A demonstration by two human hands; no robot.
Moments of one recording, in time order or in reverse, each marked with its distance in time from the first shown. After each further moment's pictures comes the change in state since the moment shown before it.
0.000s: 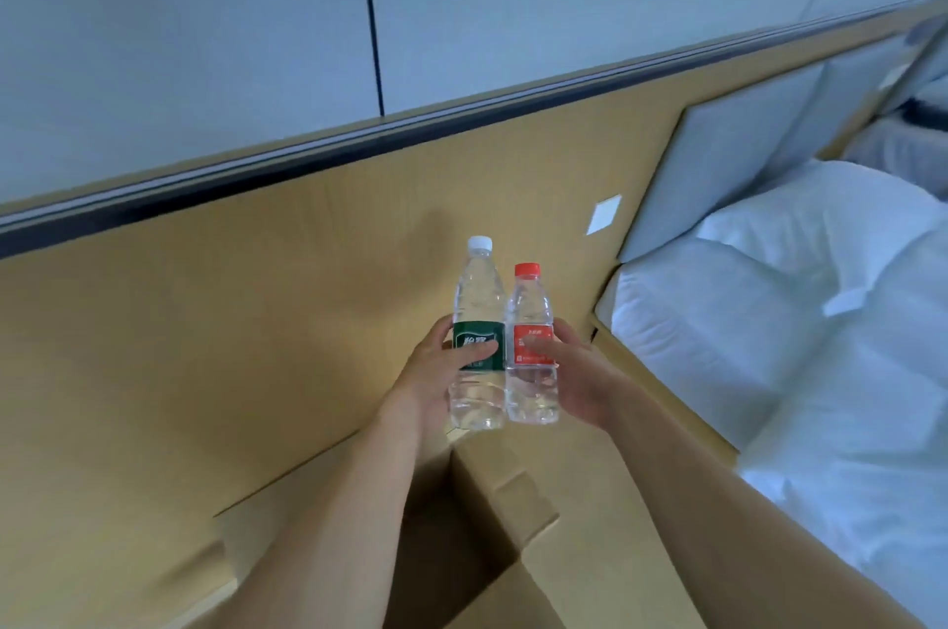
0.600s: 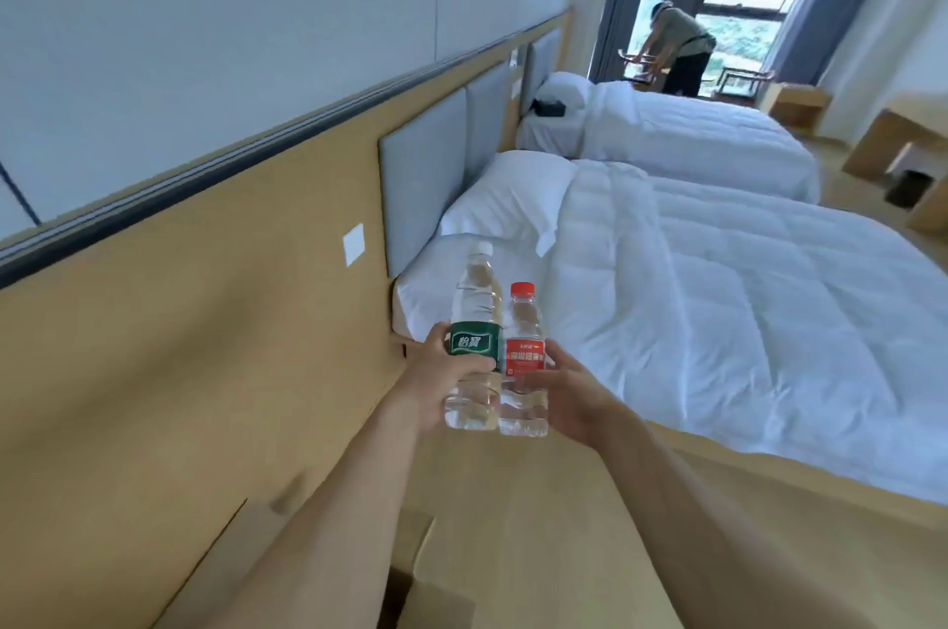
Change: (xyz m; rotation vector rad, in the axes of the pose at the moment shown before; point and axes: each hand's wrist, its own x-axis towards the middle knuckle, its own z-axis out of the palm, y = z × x) left_hand -0.045 -0.050 0.190 0.412 -0.599 -0.035; right_hand -0.224 0.040 -0.086 0.210 0.510 -0.312
